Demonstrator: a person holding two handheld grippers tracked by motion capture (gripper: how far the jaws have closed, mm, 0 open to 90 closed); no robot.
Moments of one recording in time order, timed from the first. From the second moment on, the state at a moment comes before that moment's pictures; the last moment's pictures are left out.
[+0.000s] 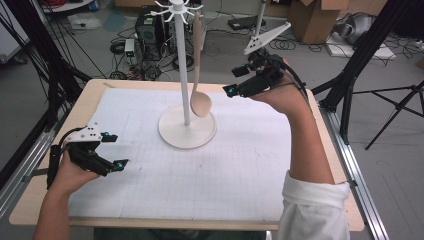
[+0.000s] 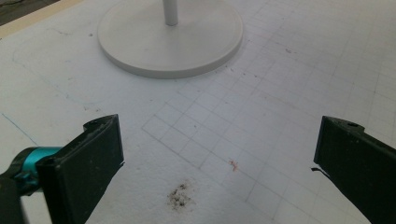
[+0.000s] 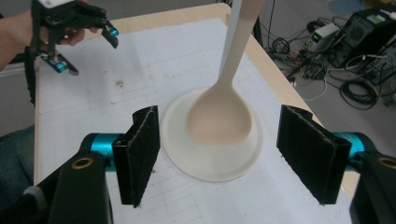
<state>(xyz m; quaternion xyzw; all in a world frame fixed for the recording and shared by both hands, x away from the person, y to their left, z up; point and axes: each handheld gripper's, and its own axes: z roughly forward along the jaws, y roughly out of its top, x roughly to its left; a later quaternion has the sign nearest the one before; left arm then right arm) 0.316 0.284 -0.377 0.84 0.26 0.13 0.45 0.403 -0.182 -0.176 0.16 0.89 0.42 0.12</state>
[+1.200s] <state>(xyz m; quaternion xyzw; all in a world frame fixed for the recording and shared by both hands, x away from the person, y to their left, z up) 0.316 0.280 -0.378 0.84 0.25 0.13 0.46 0.316 -0.230 -0.351 0.21 0.86 0.45 0.13</state>
